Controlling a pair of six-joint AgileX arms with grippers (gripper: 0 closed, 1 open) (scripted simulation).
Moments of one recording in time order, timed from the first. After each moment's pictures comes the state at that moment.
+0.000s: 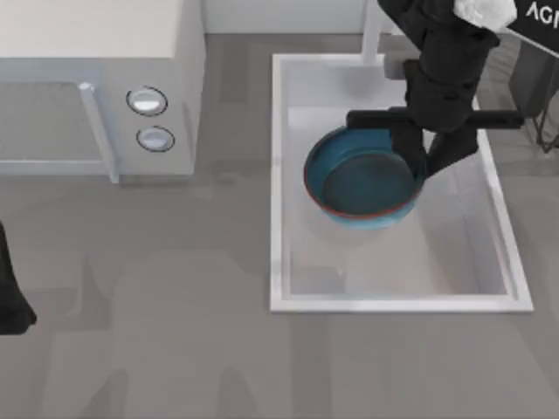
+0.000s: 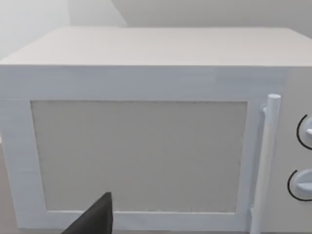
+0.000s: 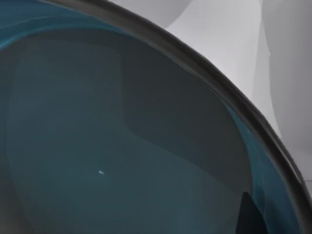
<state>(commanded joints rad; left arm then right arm) 0.00 0.00 0.00 0.00 0.00 0.00 0.40 2.26 2.01 -1.31 0.00 0.43</state>
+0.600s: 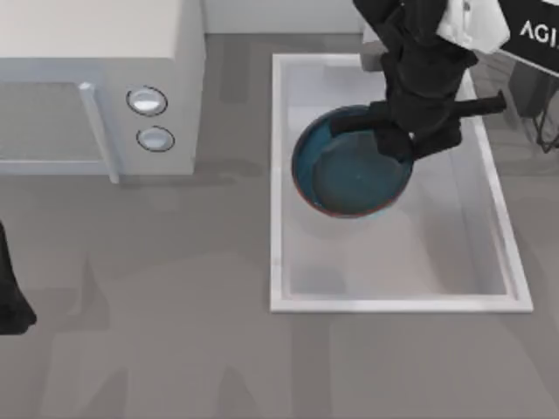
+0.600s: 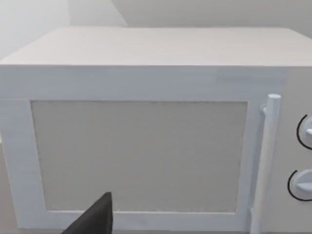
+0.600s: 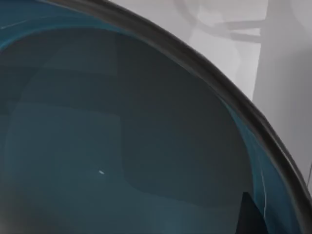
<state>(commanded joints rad) 0.00 0.00 0.00 0.00 0.00 0.00 0.48 2.18 1.87 -1.09 0.14 0.36</state>
